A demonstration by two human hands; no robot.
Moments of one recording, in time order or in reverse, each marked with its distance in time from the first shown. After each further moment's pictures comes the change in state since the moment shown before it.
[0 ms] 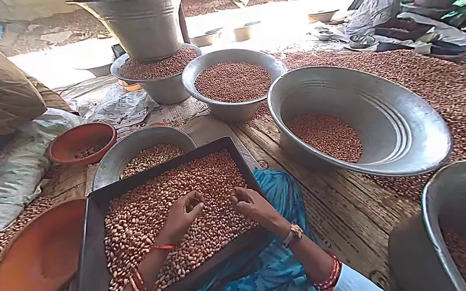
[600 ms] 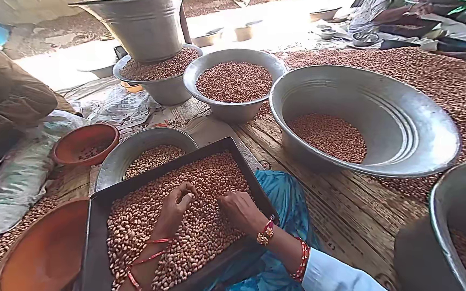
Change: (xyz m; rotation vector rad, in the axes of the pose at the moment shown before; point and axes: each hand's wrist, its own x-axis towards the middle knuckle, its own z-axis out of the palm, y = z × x) left_hand 0.010 0.005 -0.016 -0.042 0.140 -0.037; right_hand 0.033 -0.010 0.037 -0.927 -0.063 -0.059
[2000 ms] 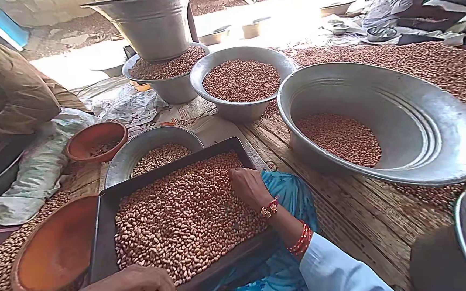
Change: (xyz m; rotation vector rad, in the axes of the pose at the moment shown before) left_hand -0.081 -0.003 -0.110 -0.198 -1.048 0.406; right_hand 0.033 0.020 -0.043 -0.038 0.059 0.210
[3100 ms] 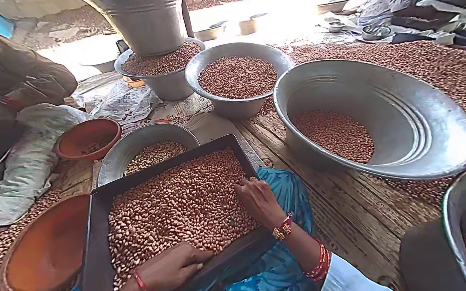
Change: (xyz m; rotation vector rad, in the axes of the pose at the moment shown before) left_hand 0.082 -0.048 0.025 0.229 -0.077 -0.449; right_hand -0.046 0.018 0.028 -0.155 0.142 -0.129
